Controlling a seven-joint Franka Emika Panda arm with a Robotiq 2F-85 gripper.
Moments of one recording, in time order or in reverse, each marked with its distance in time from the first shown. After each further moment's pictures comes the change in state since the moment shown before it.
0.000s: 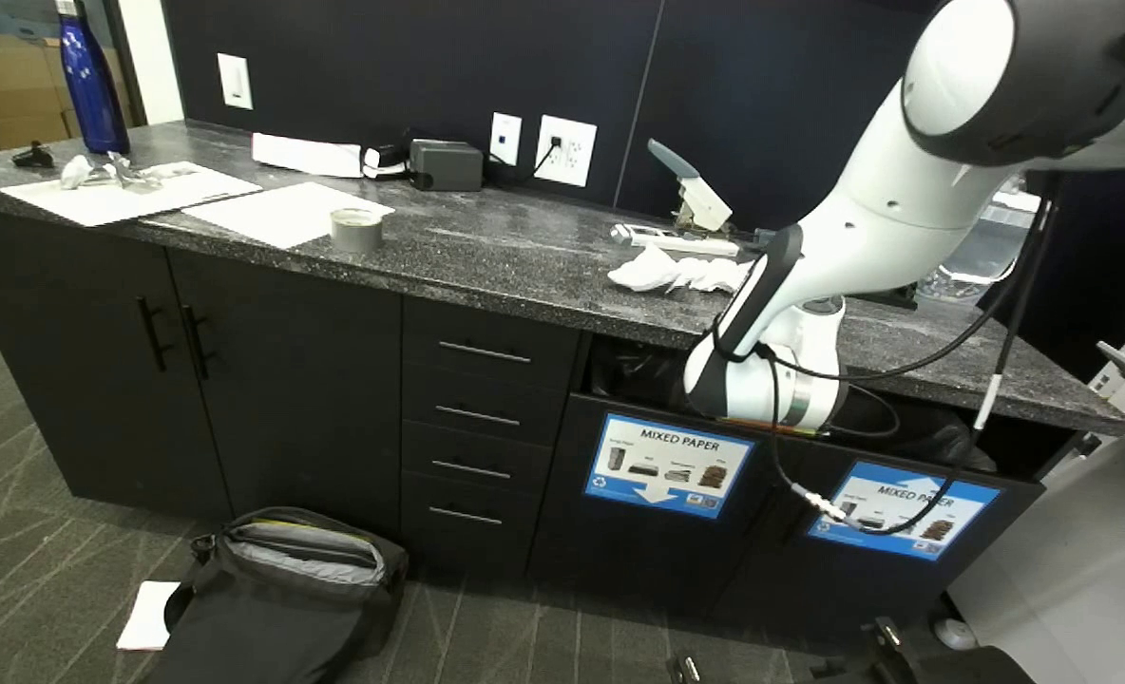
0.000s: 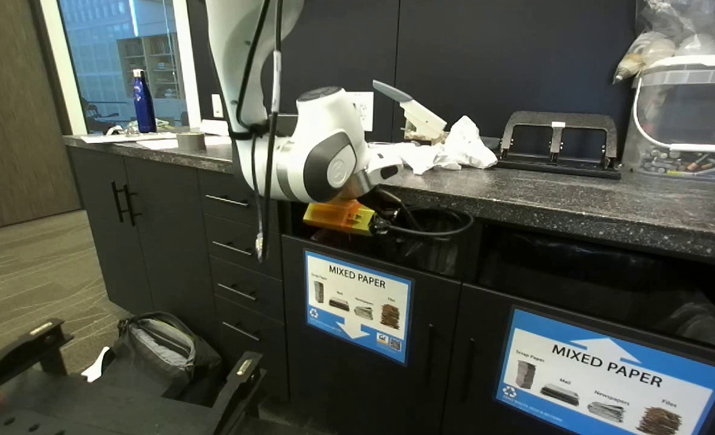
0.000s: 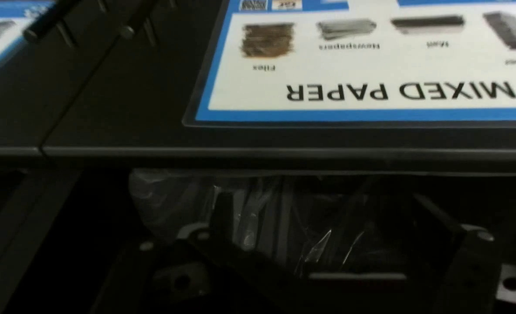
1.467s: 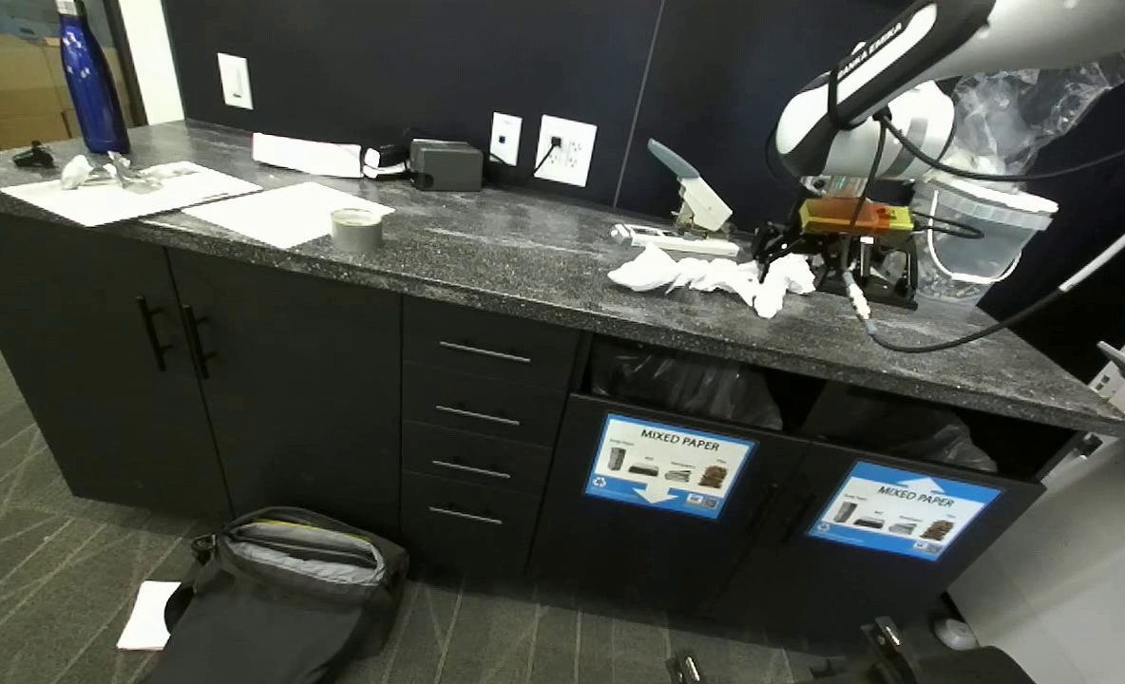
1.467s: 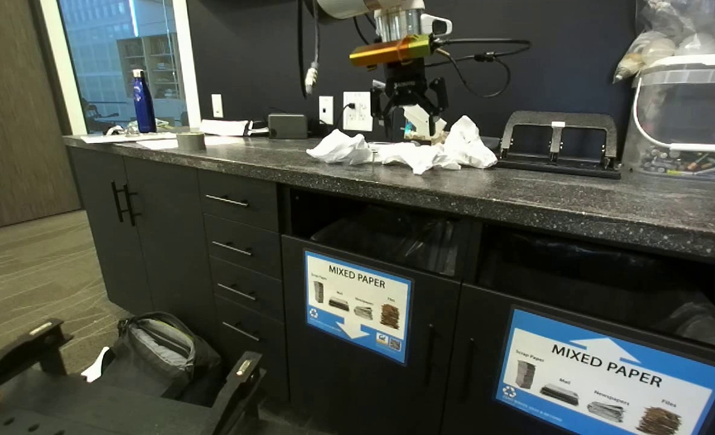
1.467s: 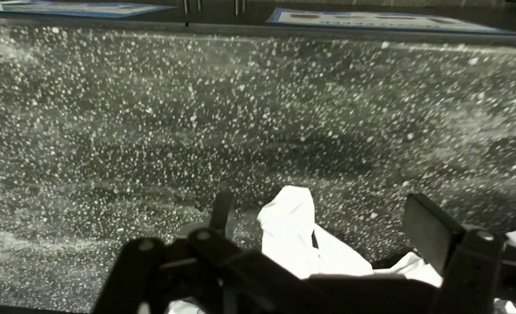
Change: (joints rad) arm -0.178 -0.318 0.047 0.406 -0.319 -1.007 0.022
